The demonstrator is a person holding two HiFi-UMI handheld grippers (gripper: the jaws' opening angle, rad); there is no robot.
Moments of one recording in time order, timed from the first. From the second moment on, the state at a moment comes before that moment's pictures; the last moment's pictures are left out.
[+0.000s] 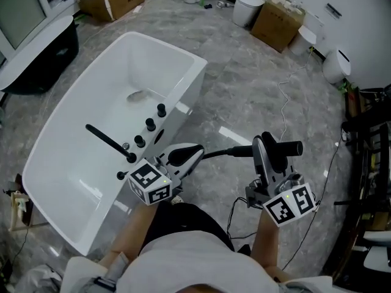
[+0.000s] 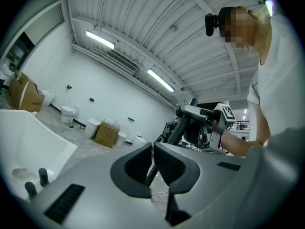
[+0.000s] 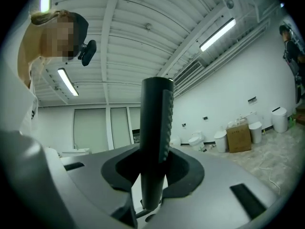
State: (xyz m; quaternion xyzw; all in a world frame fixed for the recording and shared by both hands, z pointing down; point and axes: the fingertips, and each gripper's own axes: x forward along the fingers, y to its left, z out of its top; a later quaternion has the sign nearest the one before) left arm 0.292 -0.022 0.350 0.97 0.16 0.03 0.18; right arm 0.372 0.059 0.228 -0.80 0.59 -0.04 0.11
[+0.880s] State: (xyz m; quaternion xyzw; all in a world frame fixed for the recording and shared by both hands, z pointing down) left arm 0.362 0.091 0.367 0.94 0.29 0.07 0.17; right arm 0.453 0.231 0.255 -0.89 0.42 -0.04 0.20
